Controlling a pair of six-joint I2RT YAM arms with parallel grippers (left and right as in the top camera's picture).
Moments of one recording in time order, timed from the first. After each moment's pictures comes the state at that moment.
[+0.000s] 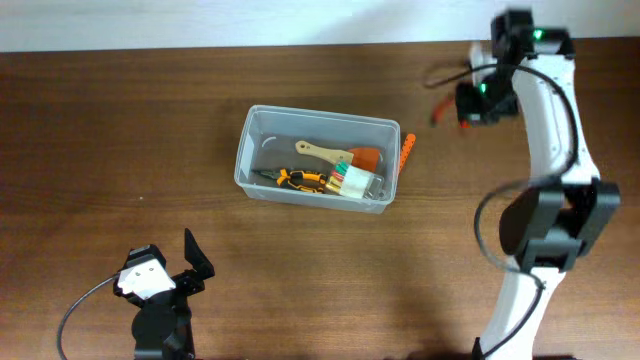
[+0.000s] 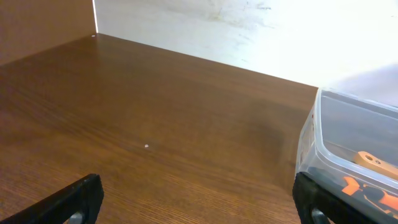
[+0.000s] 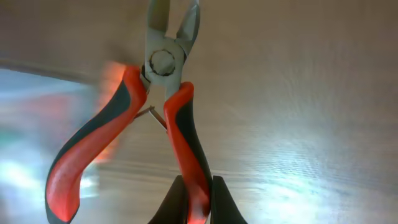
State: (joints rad) left arm -0.05 0.02 0.10 -0.29 -0.33 -0.22; right arm -0.06 2.21 2.22 -1.41 -0.13 -0.06
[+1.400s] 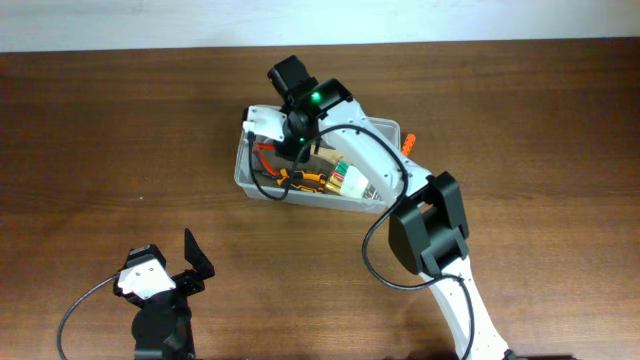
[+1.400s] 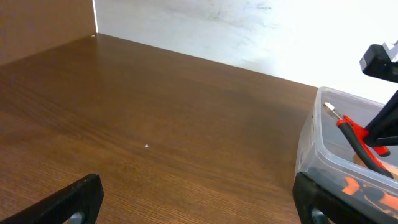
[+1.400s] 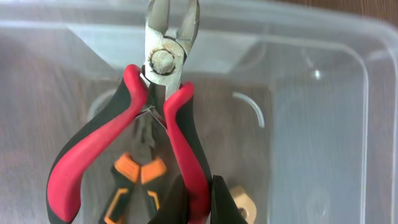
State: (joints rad) left arm -0.05 0.02 0.10 -0.29 -0.33 -0.22; right arm 0.58 2.45 2.29 -1.02 -0.26 -0.83
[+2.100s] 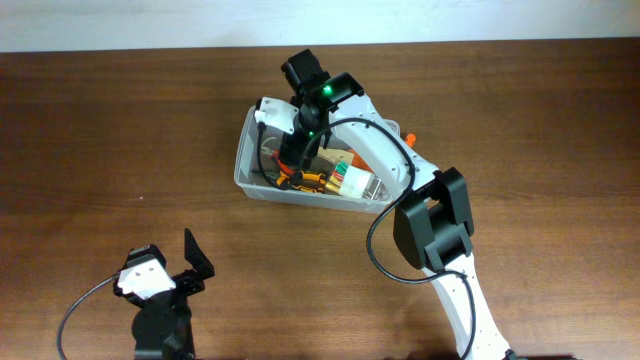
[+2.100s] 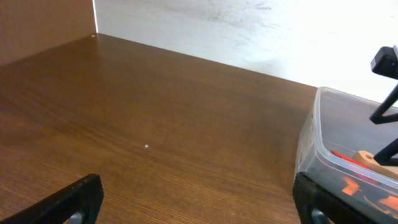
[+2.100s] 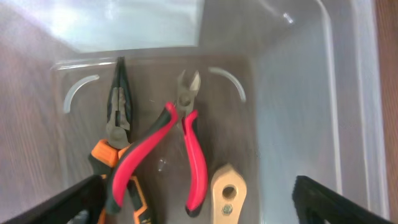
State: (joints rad) left arm -0.05 0.02 0.10 -0.29 -0.33 -0.22; right arm 0.54 2.46 2.29 -1.03 -0.25 -0.72
